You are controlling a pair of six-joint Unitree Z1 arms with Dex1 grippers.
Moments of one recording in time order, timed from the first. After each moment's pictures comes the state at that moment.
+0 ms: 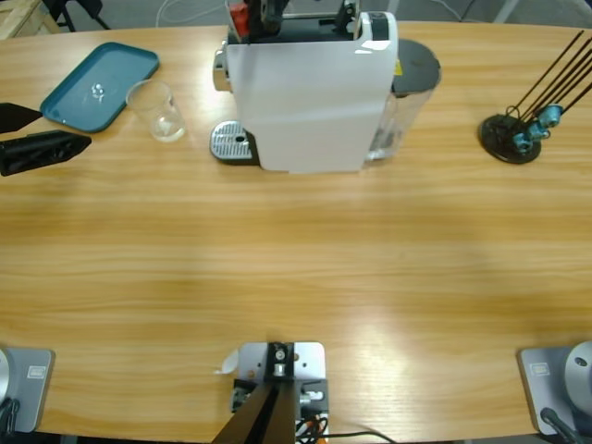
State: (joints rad) arm 0 -0.74 1.07 -0.66 0.19 0.07 -0.09; arm 1 0.80 1.95 -1.97 0.81 0.11 -0.83
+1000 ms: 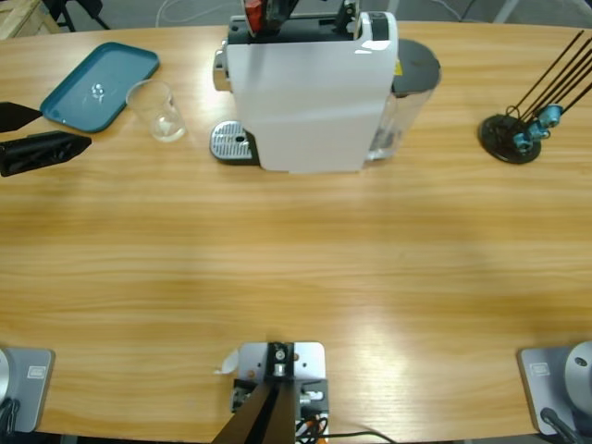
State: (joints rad) arm 0 -0.74 1.07 -0.66 0.19 0.07 -0.07; arm 1 0.80 1.97 -1.96 0.81 0.03 -0.76
